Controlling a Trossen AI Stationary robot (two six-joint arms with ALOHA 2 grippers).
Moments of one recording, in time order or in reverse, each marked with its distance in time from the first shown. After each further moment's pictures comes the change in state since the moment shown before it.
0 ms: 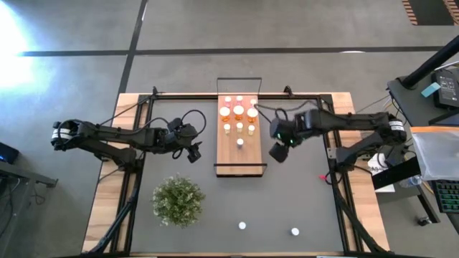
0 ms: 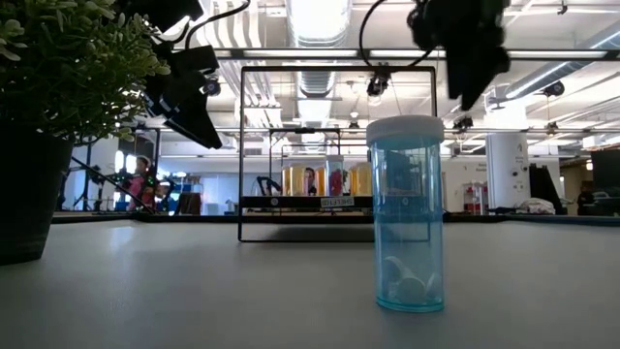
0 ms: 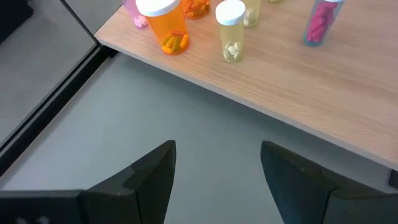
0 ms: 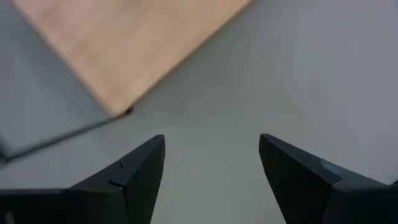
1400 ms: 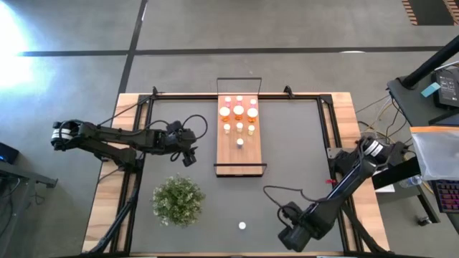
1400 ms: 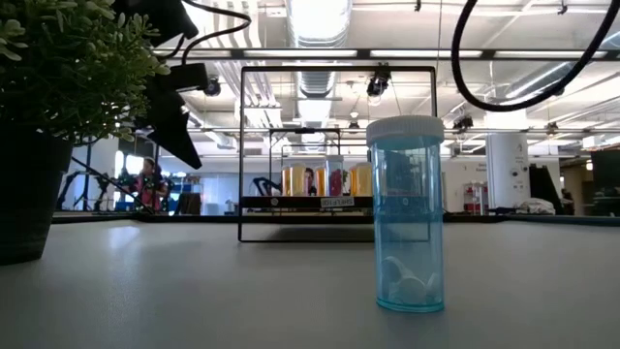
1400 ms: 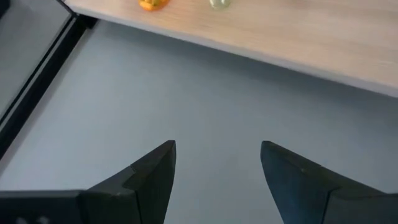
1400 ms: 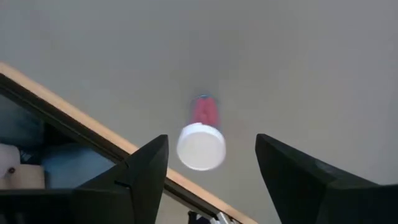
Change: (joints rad) left arm 0.000 -0.002 -0.042 -0.069 0.058 0.066; right arm 0.873 0.382 0.001 0.283 -0.187 1.121
